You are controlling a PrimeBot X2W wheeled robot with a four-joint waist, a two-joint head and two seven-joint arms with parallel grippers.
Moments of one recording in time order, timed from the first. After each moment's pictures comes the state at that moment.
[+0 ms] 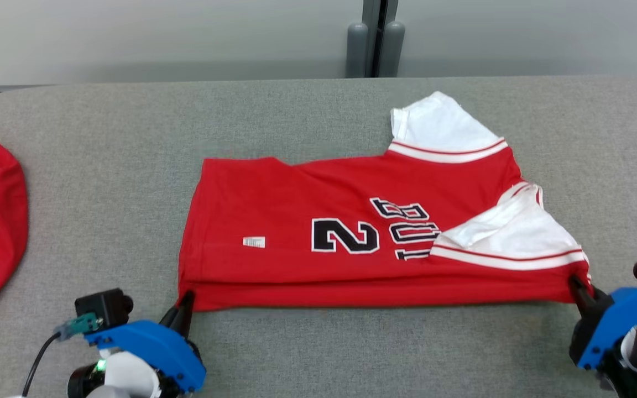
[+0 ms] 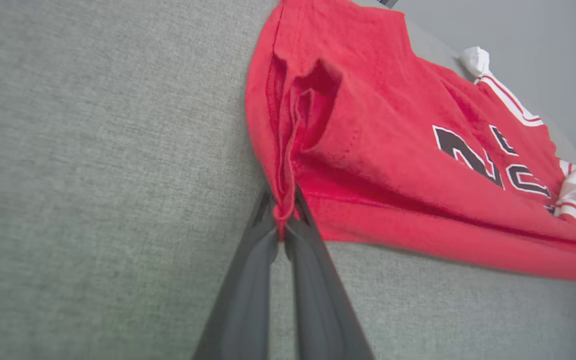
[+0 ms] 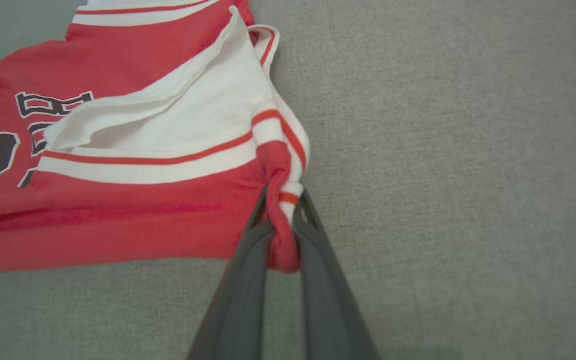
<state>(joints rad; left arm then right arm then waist) -0.17 0.32 -0.42 0.28 -0.87 0.12 0.14 -0.16 -0.05 -0.30 0.13 0.18 0.13 0.54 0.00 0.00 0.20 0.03</state>
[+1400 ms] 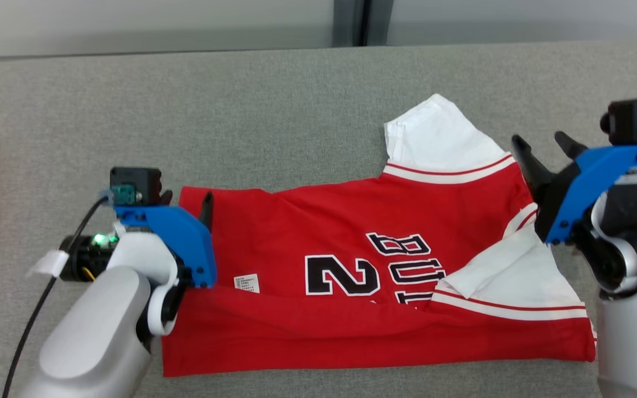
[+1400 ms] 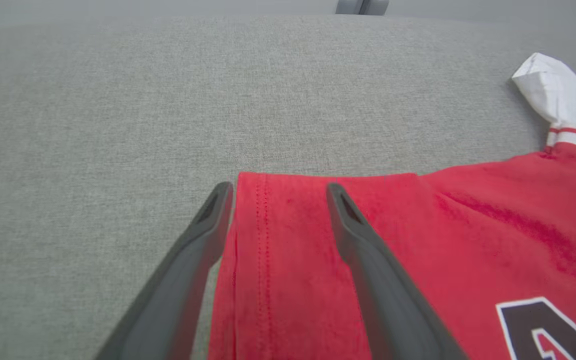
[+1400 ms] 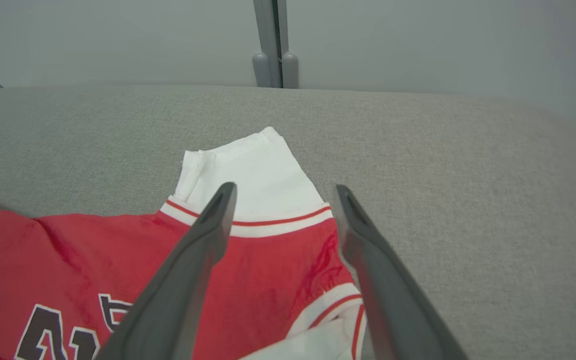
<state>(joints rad) -0.50 0.36 -0.57 0.32 -0.65 0.23 0.34 -0.47 -0.07 -0.13 0.01 0.16 0.13 0.70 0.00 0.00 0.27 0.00</state>
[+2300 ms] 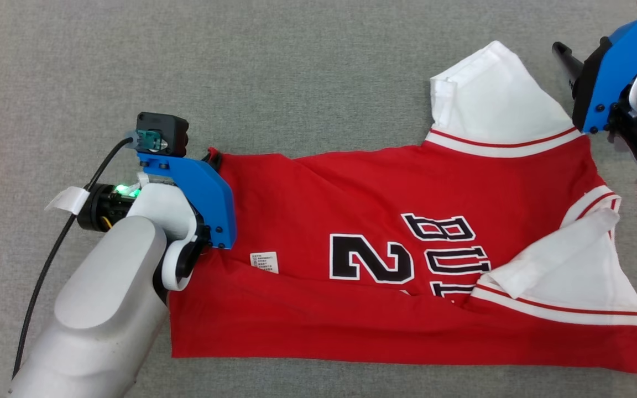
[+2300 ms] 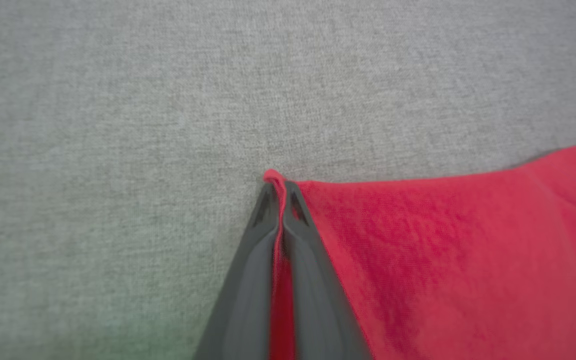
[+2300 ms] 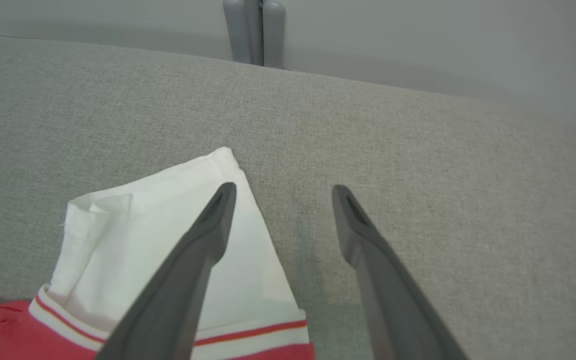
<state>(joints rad) -0.70 0.29 -0.63 0.48 -0.67 0.11 0.42 -0.91 -0.22 -0.07 0.45 0.12 0.13 0.72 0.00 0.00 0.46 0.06</state>
